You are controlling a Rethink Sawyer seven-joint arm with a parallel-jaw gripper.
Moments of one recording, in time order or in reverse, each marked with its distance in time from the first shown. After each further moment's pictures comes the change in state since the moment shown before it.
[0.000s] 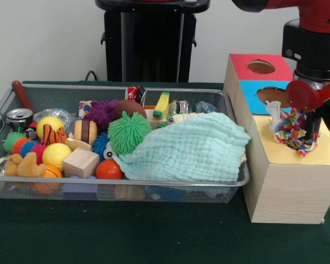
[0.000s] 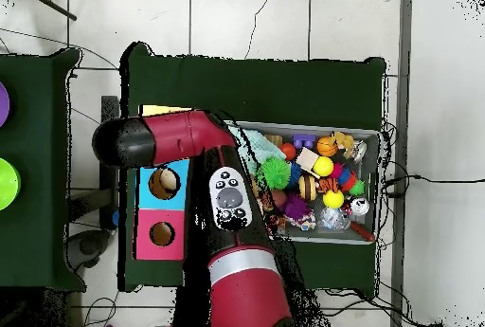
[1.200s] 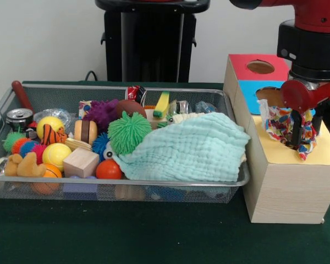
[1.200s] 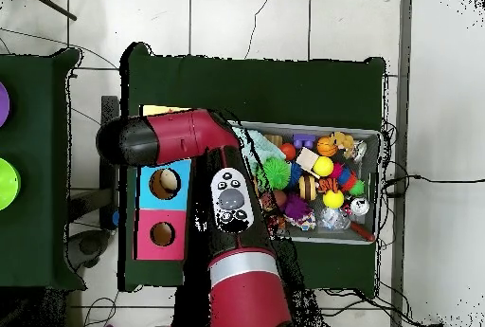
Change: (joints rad) arm 0.005 0.001 -0.026 -0.009 0.000 -0.006 0.000
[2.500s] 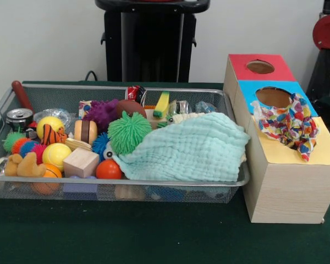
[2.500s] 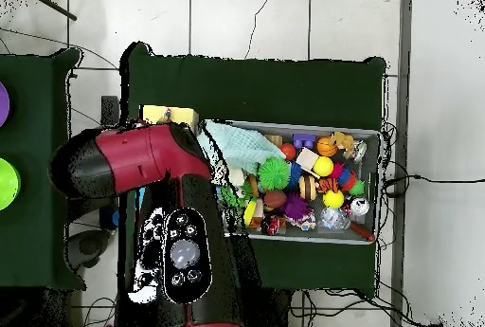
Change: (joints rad) arm 0.116 -0.184 -0.085 0.083 -0.004 -0.009 0.000
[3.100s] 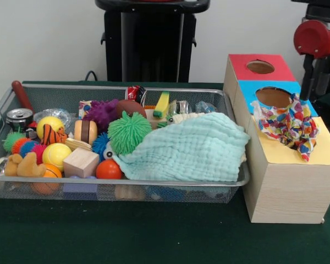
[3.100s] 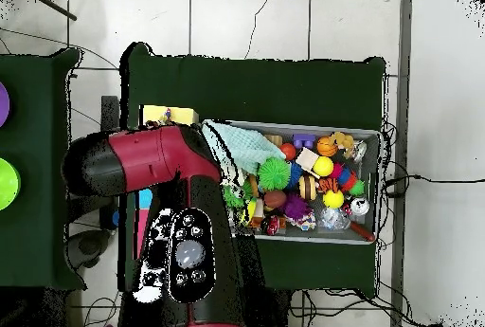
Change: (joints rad) arm 0.011 0.030 -0.060 -0.015 -0.004 0.026 0.000
